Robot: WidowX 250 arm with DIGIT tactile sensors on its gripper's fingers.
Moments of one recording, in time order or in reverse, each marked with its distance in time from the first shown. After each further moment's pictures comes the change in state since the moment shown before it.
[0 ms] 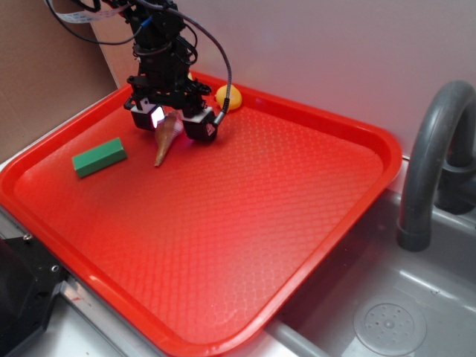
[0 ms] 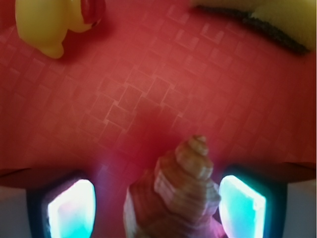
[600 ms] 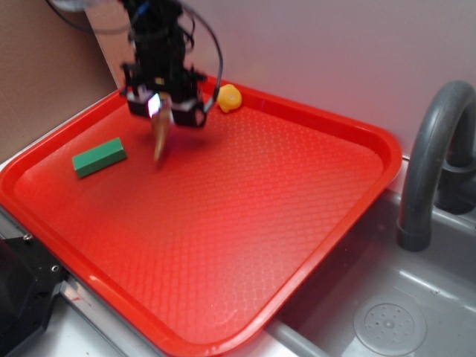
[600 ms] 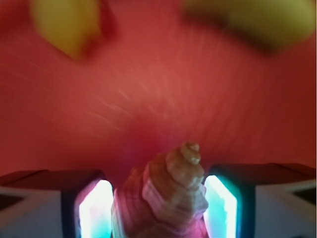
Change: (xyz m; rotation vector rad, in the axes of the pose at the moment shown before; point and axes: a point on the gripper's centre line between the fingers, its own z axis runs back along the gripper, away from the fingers) arm -0.004 -0.016 0.051 0.030 -0.030 -0.042
